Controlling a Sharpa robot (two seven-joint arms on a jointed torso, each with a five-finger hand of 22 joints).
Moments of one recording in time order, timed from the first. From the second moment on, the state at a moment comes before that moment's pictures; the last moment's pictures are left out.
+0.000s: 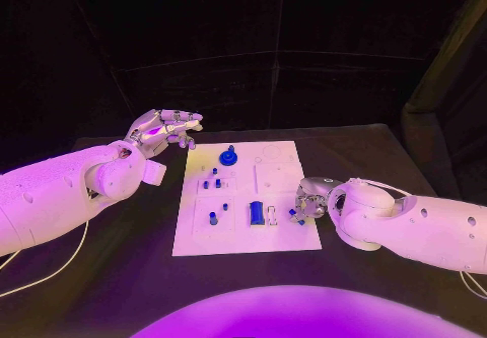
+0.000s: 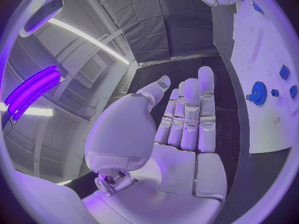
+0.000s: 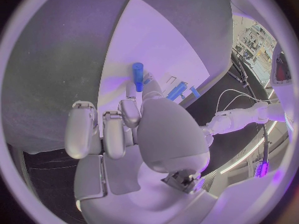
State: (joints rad) left arm 1.14 -0.79 -0.03 1.30 -0.10 -0.01 0.40; left_hand 1.26 -0.08 0.39 -0.07 0.05 0.97 0.19 0.15 0.07 1.05 0.11 0.35 0.11 1.16 0.03 1.07 0.42 0.17 1.16 0.13 0.58 0.69; right arm 0.97 -0.94 -0.05 1.75 -1.53 -0.17 -0.64; right_hand 1.42 0.00 -0.20 0.12 0.27 1.03 0.08 0.30 0.35 1.38 0.00 1.14 1.26 1.47 -0.07 1.48 1.31 0.08 1.46 0.04 1.39 1.24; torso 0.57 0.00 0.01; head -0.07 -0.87
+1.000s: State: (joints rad) left arm 1.14 -0.80 -0.03 1.30 -0.10 -0.01 0.39; left_hand 1.26 -0.08 0.39 -0.07 0.05 0.97 0.19 0.15 0.07 1.04 0.12 0.35 0.11 1.16 0.03 1.07 0.41 0.17 1.16 0.13 0.57 0.69; right arm 0.96 -0.97 -0.06 1.82 -1.37 -0.34 -0.61; right_hand 1.39 -0.03 -0.04 0.17 0.56 1.06 0.08 0.22 0.33 1.38 -0.01 1.13 1.26 1.47 -0.07 1.48 1.31 0.08 1.46 0.04 1.39 1.25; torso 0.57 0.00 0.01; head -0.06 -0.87
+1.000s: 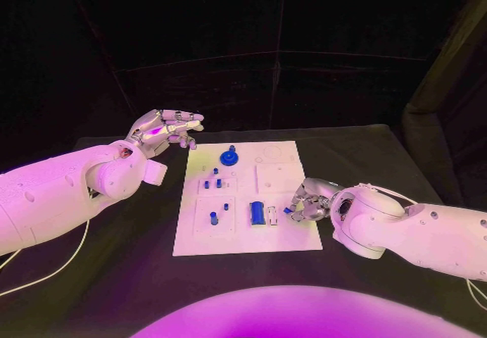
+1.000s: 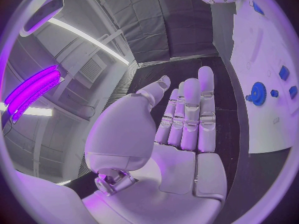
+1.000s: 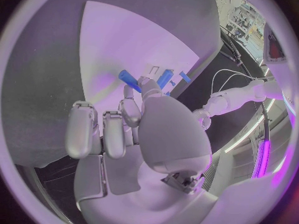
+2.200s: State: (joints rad) left arm 1.14 -0.80 -0.03 1.30 -0.10 -0.01 0.39; left_hand 1.26 -0.08 0.39 -0.07 0.05 0.97 0.19 0.15 0.07 1.04 0.12 0.35 0.11 1.16 0.03 1.07 0.41 0.17 1.16 0.13 0.57 0.69; right arm 0.96 -0.86 -0.06 1.76 -1.25 -0.38 -0.66; right_hand 1.29 -0.06 0.01 0.24 0.55 1.12 0.05 0.23 0.35 1.41 -0.03 1.12 1.25 1.47 -0.08 1.49 1.31 0.08 1.46 0.02 1.41 1.28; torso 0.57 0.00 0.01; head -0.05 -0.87
